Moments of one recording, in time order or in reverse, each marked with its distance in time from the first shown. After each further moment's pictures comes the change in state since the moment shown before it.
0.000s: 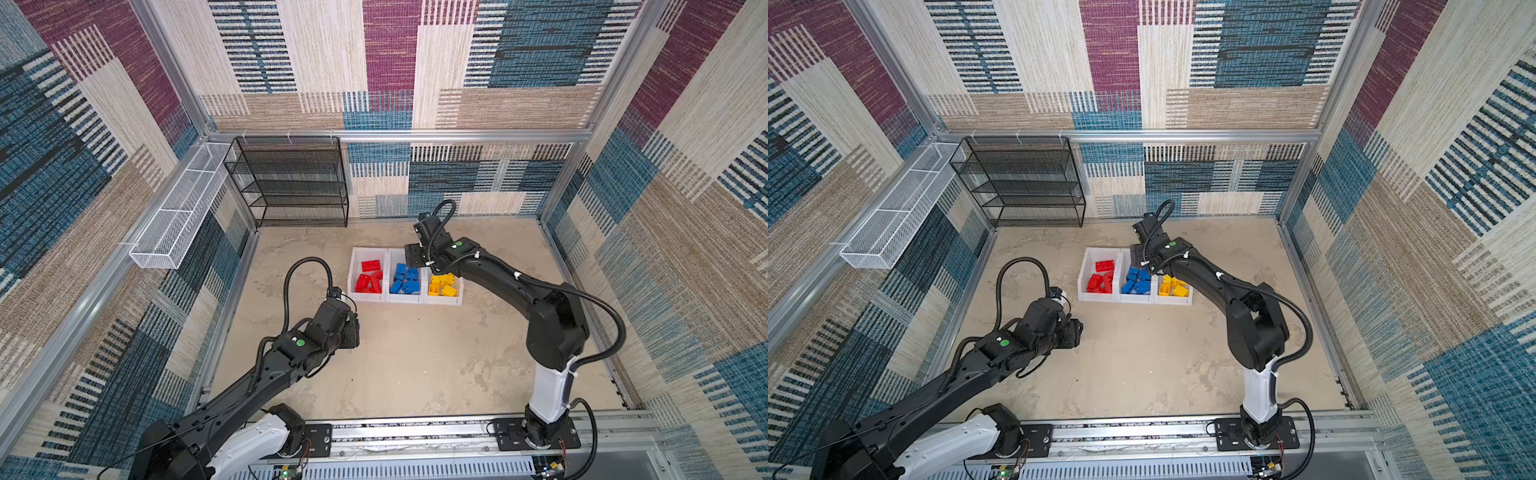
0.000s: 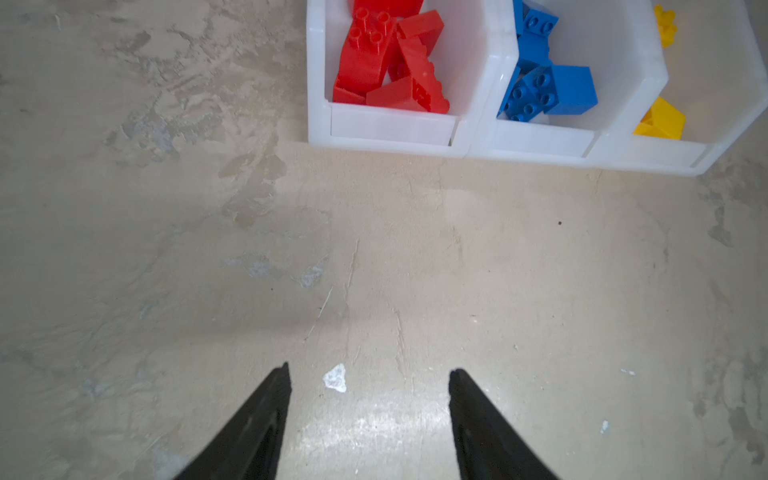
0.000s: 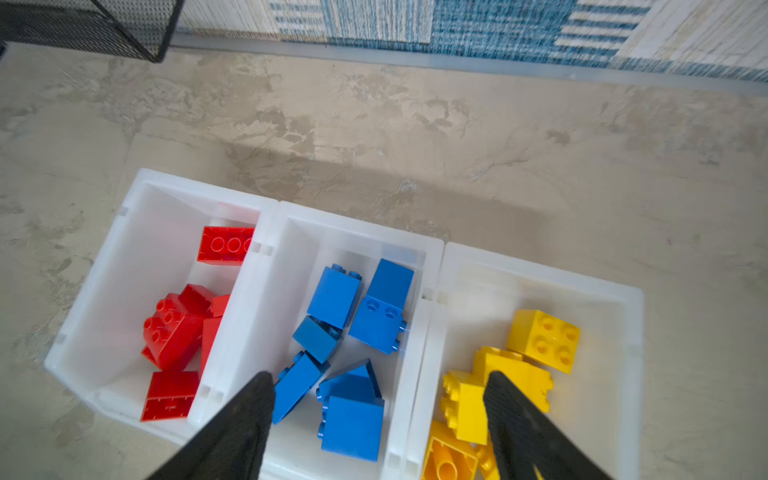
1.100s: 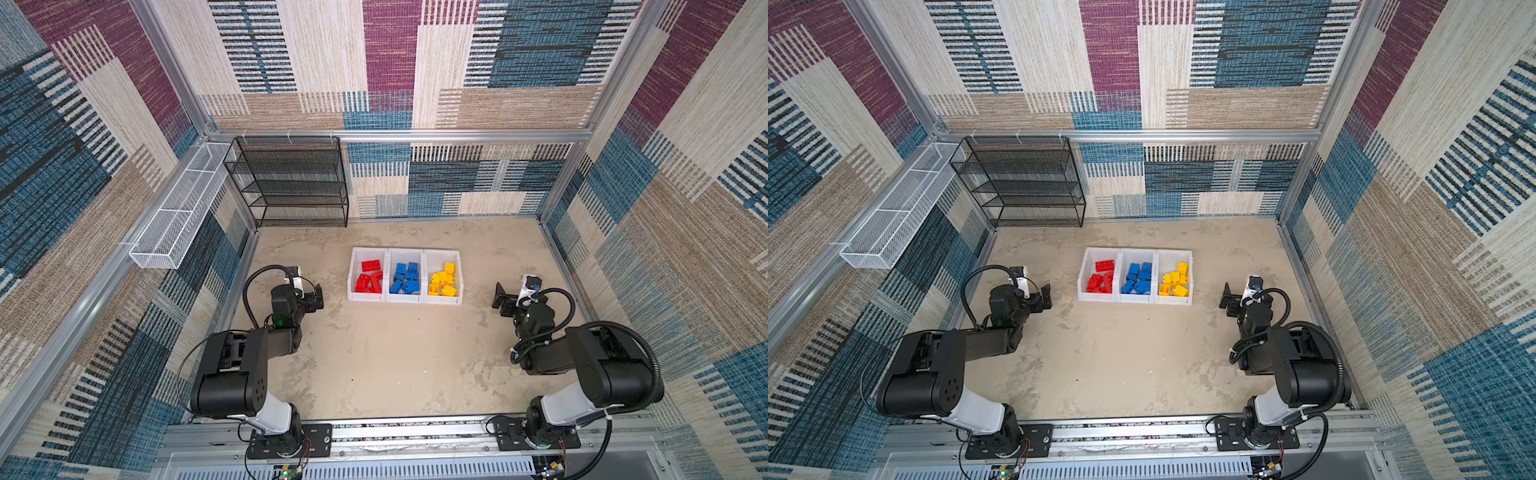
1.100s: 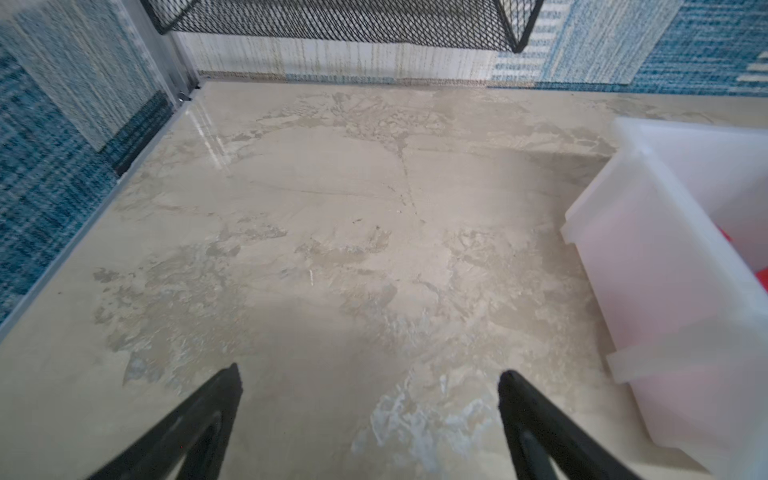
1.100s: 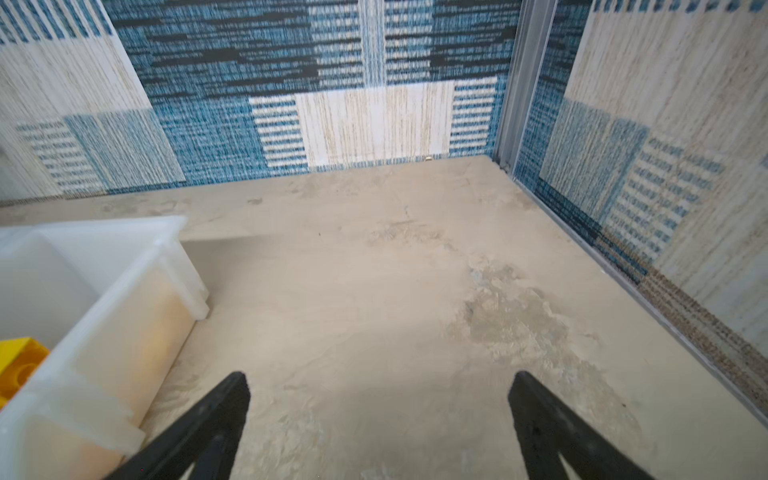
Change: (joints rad) left arm 0.645 0.564 -0.219 1.195 0.243 0.486; right arm -0.592 -0.283 -1.360 1.725 -0.136 -0.269
